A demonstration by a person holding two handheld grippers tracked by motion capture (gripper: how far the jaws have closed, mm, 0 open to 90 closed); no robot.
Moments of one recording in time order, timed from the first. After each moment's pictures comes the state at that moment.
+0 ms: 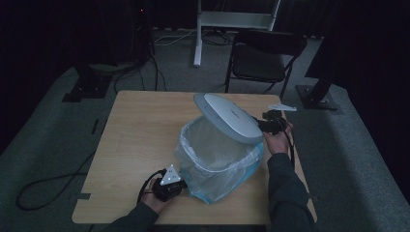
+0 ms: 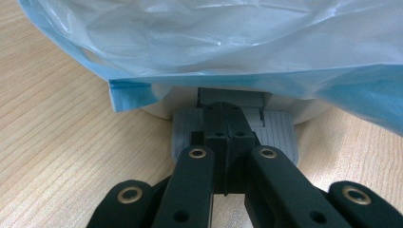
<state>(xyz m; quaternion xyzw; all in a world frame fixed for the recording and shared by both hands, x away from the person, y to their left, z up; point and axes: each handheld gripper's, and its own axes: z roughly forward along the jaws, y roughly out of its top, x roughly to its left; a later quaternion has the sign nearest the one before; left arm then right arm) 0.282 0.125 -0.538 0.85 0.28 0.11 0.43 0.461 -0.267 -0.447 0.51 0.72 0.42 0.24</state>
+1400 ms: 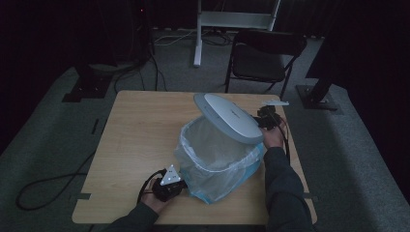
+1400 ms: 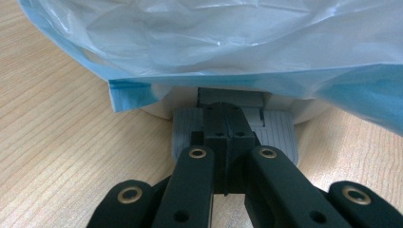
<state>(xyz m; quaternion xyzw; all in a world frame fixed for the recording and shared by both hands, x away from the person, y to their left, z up) 0.281 0.125 -0.538 0.85 0.28 0.11 0.43 0.486 -0.256 -0.454 0.51 0.73 0.40 0.22</state>
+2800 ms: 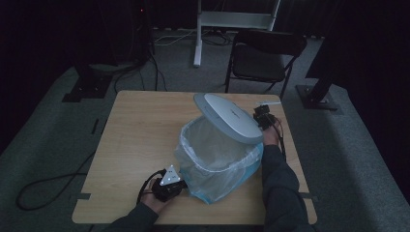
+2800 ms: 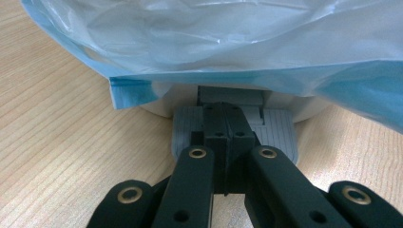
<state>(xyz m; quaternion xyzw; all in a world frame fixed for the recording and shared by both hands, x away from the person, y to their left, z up) 0.281 0.126 -0.538 0.86 0.27 0.11 0.43 0.506 -0.247 -0.476 0.52 0.75 0.36 0.19</state>
